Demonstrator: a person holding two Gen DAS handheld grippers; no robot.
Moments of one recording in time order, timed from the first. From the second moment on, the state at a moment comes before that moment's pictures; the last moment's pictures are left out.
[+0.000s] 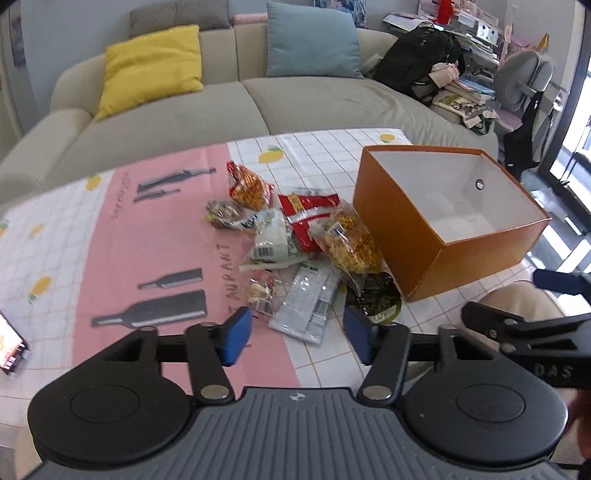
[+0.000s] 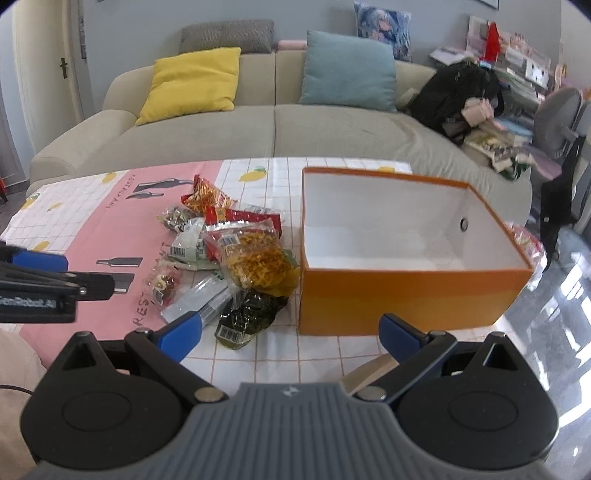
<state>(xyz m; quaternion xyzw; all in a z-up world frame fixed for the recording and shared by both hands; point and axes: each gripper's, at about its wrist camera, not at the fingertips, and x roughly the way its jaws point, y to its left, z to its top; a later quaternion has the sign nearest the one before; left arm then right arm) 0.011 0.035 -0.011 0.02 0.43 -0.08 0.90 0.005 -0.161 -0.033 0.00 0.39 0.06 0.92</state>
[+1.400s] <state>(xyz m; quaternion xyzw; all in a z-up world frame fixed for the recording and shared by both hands) 0.130 0.068 -0.114 -0.01 0.51 -0.10 0.86 0.129 -0.097 -0.152 0.00 0.49 0.07 0.87</state>
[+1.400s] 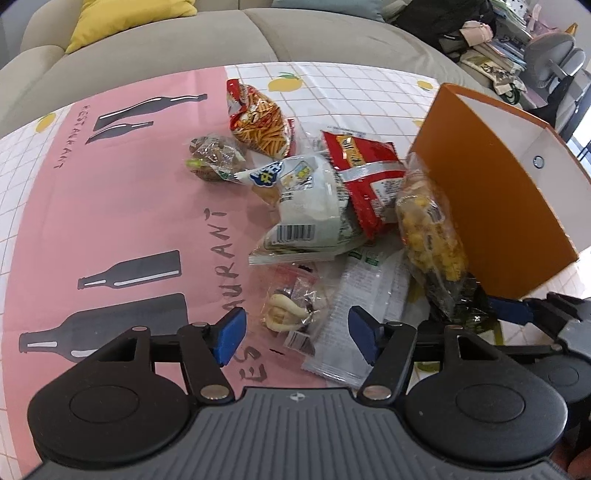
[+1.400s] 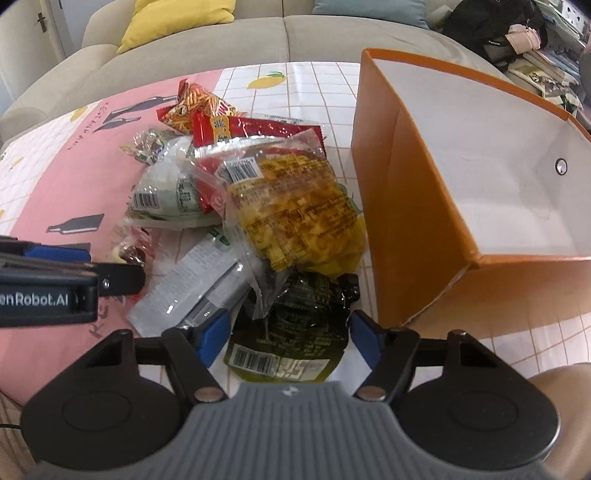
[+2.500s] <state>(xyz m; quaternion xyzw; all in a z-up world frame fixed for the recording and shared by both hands) 0.112 0.062 -0.101 -0.02 0.50 -0.07 0.87 0.114 -0.108 -0.146 0.05 0.53 0.08 0.84</state>
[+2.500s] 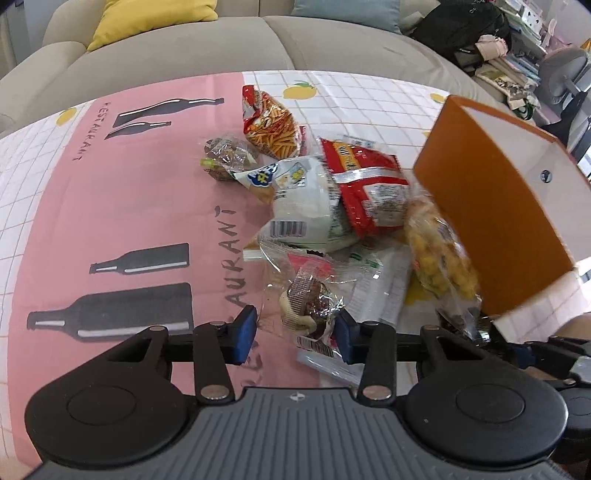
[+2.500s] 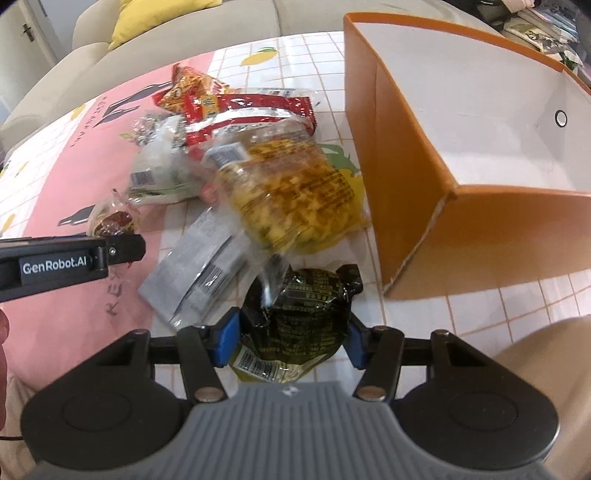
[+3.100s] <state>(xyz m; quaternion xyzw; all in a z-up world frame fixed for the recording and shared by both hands) 0.081 0.050 -0.036 -0.03 0.46 -0.08 0.88 0.083 -0.117 -0.074 0.04 0.47 0.12 0.87</state>
